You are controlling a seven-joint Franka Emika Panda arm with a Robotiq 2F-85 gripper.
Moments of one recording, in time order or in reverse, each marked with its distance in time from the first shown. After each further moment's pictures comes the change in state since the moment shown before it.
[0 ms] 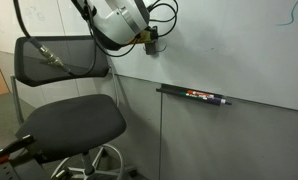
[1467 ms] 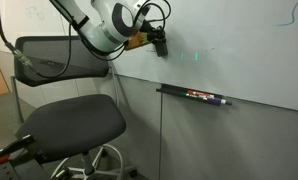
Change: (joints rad) arm 0.582 0.158 -0.551 -0.104 0.695 -0.001 -0.305
